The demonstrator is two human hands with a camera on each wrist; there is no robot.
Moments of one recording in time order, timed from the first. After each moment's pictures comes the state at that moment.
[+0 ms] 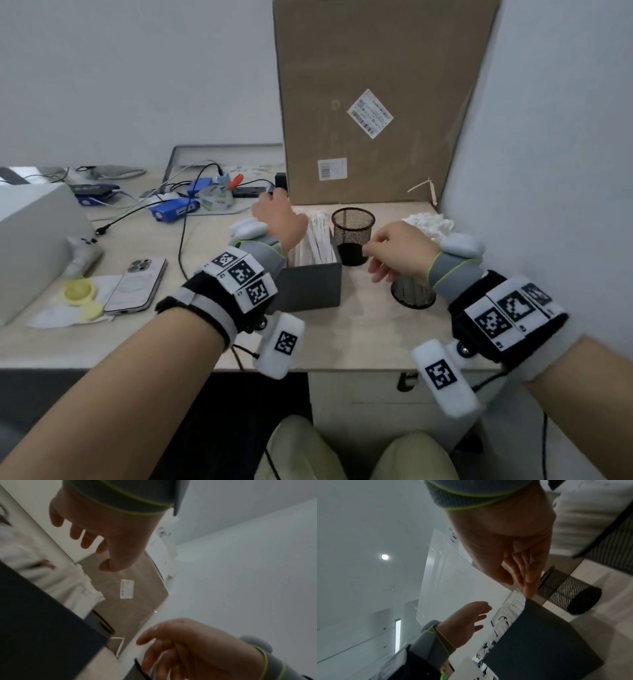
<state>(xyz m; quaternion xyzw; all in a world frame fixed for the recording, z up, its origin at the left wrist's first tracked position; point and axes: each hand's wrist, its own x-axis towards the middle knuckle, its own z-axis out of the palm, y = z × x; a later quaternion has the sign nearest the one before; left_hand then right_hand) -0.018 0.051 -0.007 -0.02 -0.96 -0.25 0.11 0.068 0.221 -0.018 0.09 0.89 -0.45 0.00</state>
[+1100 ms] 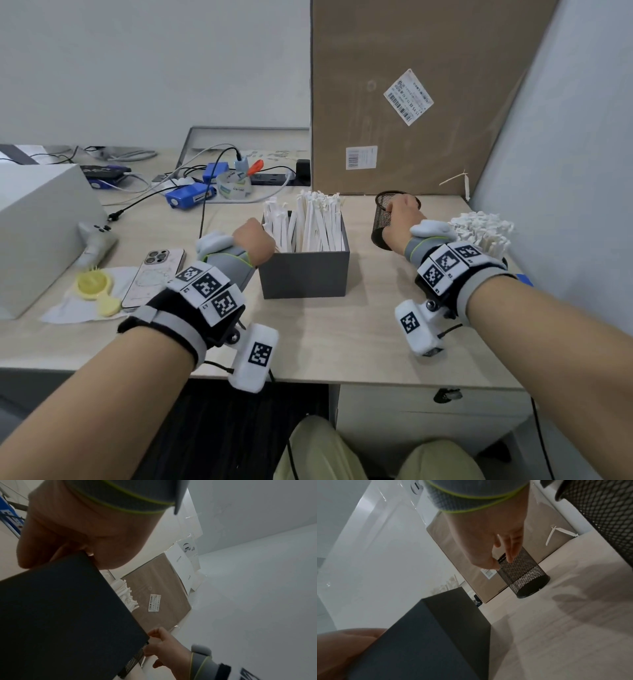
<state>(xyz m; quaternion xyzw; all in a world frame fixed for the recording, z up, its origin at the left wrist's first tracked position) -0.056 -0.045 -0.048 0.06 -0.95 -0.31 -0.04 -0.044 0.196 -0.057 0.15 0.97 -0.18 -0.10</state>
